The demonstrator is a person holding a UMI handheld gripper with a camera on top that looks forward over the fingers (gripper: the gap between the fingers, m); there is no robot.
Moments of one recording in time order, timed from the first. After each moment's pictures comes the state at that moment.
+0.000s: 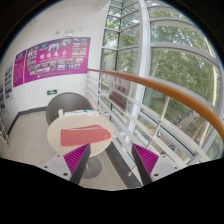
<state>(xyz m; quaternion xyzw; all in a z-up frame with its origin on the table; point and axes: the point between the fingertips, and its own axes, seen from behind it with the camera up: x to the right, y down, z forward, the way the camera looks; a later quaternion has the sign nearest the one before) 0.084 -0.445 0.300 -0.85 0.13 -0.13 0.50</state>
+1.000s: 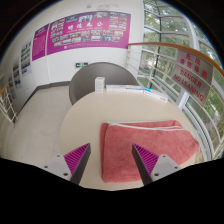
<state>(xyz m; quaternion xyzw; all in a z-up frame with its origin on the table) -0.138 -0.072 0.014 -0.91 -0.01 -0.04 0.42</state>
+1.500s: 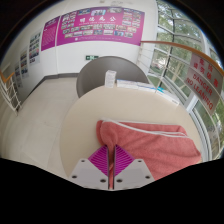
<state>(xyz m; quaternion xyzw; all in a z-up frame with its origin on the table) -0.149 -0.054 -0.011 -0.92 -0.07 -0.03 0.39</state>
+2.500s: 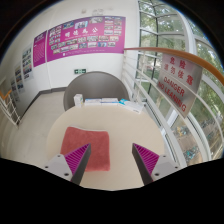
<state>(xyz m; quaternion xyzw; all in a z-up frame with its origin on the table) 0.019 -0.097 0.126 -0.90 -0.02 -0.02 0.43</state>
